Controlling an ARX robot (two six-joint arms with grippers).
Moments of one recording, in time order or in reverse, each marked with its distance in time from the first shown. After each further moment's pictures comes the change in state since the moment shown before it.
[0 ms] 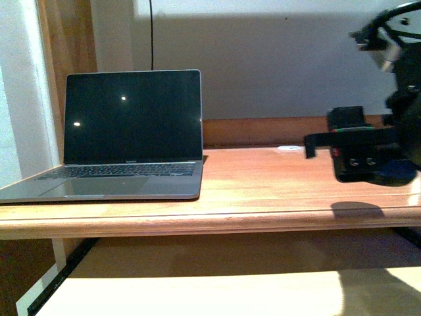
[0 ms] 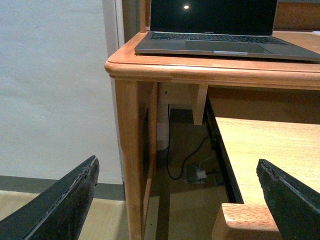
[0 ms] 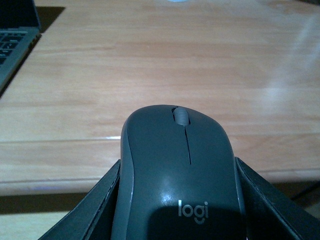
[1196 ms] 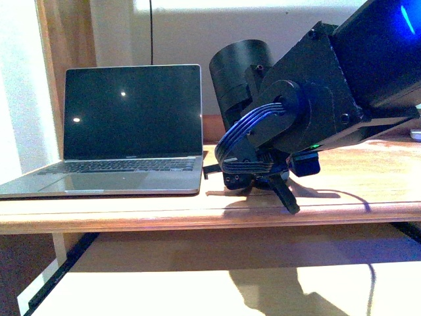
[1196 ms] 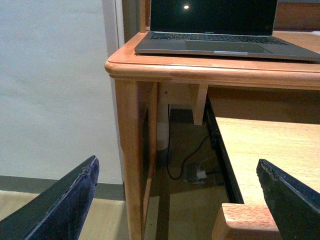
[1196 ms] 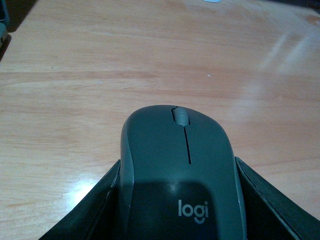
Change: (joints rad) left arm 0.000 0.000 0.000 0.000 0.000 0.000; right arm 0.068 0.680 0.633 -0.024 0.230 -0.054
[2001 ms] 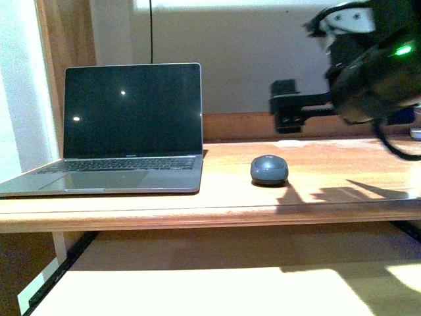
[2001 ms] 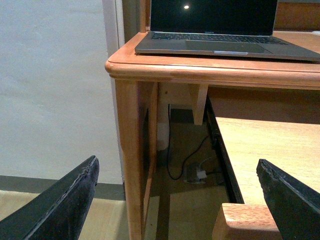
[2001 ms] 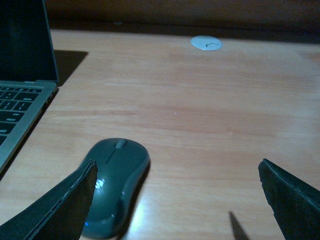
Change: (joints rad) left arm 0.000 0.000 0.000 0.000 0.000 0.000; right arm -0.188 -0.385 -0.308 0.094 -0.442 -0.051
